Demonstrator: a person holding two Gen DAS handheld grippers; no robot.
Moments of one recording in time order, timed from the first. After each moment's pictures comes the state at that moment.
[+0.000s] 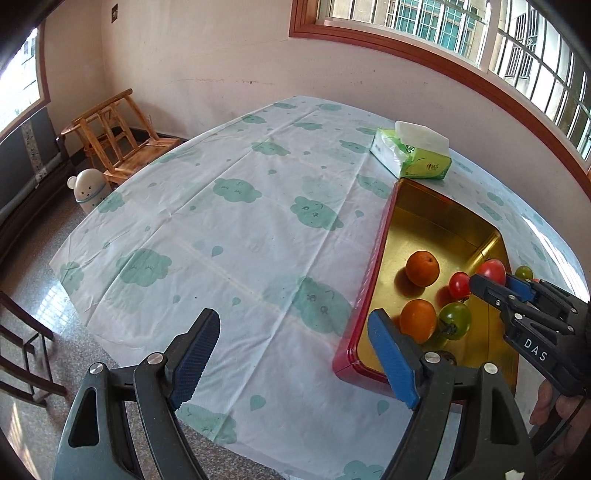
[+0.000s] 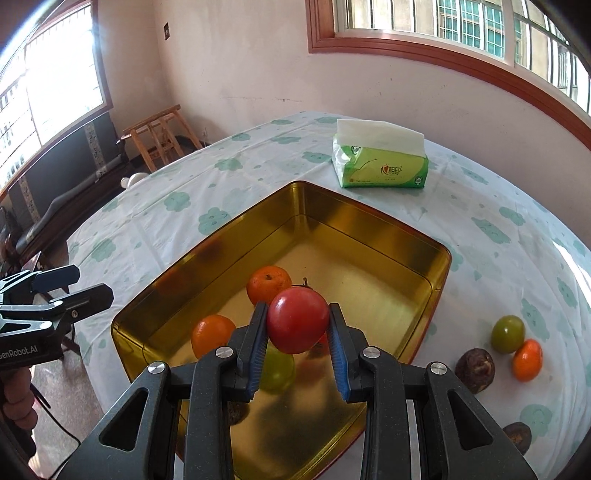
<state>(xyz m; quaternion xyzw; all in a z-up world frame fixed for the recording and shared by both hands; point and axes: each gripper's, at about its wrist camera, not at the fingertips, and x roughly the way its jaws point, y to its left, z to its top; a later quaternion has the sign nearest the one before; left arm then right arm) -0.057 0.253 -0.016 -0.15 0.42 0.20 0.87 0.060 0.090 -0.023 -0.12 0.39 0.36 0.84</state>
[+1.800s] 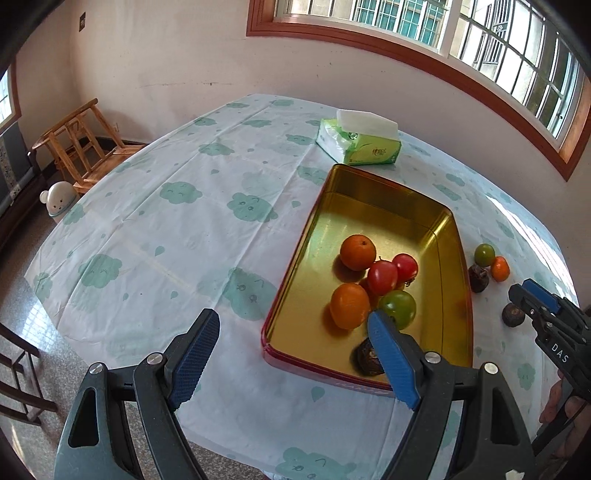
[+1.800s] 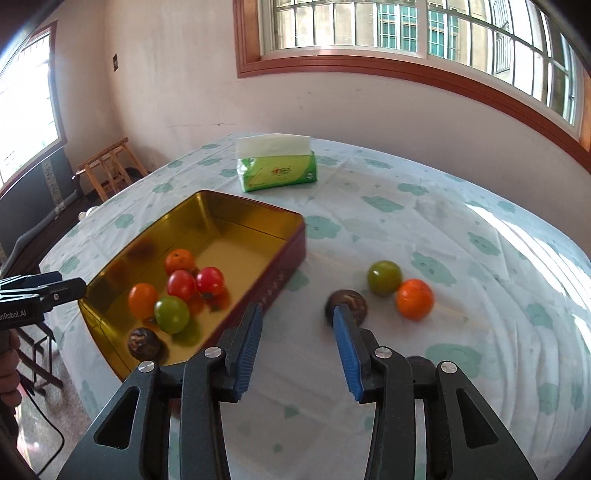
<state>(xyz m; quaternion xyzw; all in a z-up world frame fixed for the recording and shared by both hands) -0.042 0.200 -0.005 -0.13 0.43 0.13 0.88 0.045 -0.051 -0.011 -0.07 0.37 0.23 0.90</state>
